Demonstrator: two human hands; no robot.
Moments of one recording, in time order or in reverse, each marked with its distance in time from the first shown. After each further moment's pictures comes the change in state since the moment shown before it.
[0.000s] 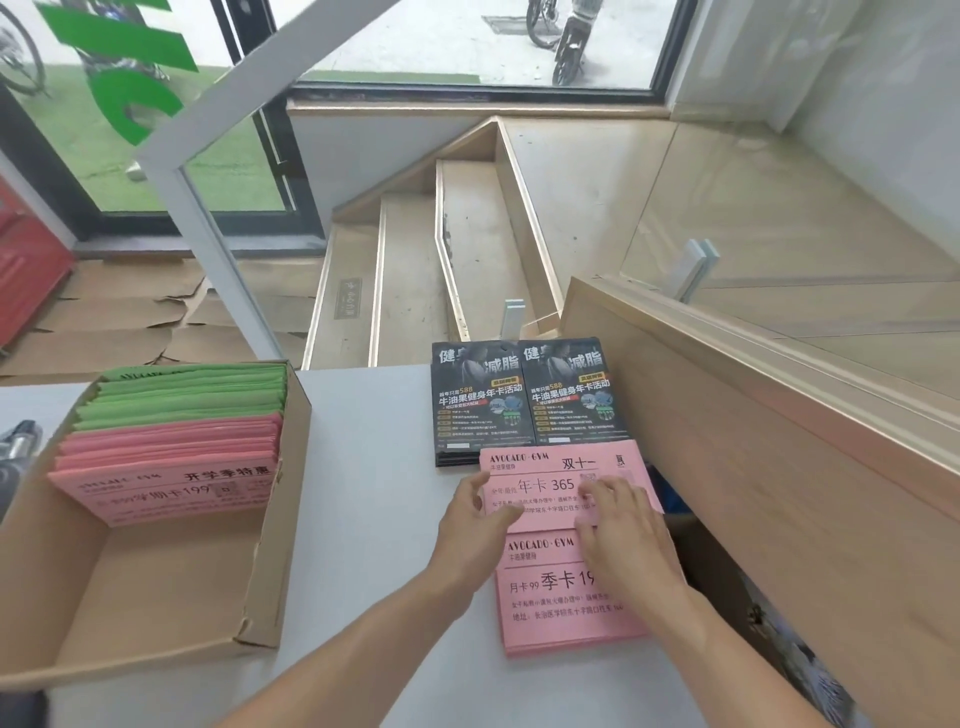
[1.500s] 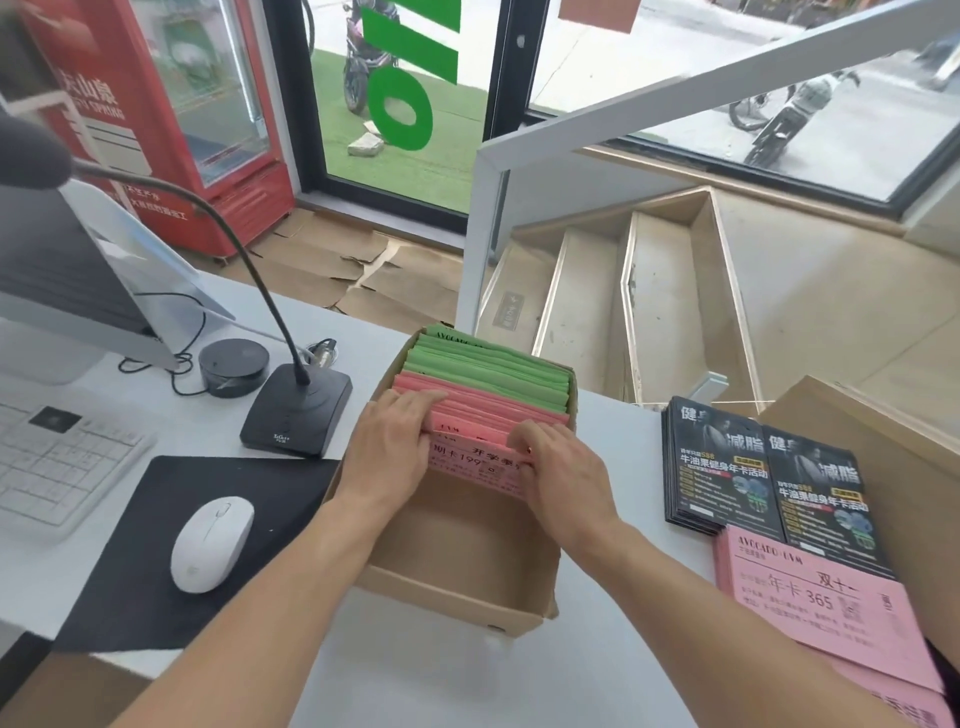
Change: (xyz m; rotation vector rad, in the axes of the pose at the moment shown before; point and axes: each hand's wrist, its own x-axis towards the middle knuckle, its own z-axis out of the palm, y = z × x) left_hand -0.004 -0.024 -0.369 0.848 0.720 0.703; right_hand 0.025 -0.344 0.059 0.052 0.212 -0.771
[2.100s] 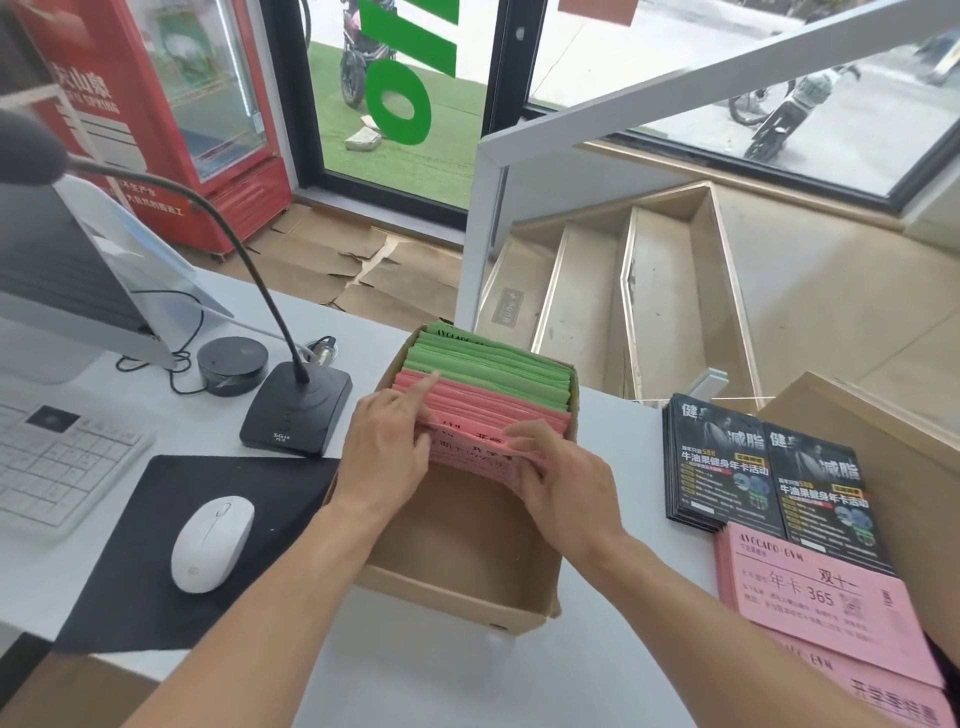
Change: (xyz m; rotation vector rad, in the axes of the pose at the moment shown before) left_hand -0.004 0.001 -0.007 -0.055 0.022 -0.058; right_hand -0.012 -0.017 -0.011 0.209 0.085 0.102
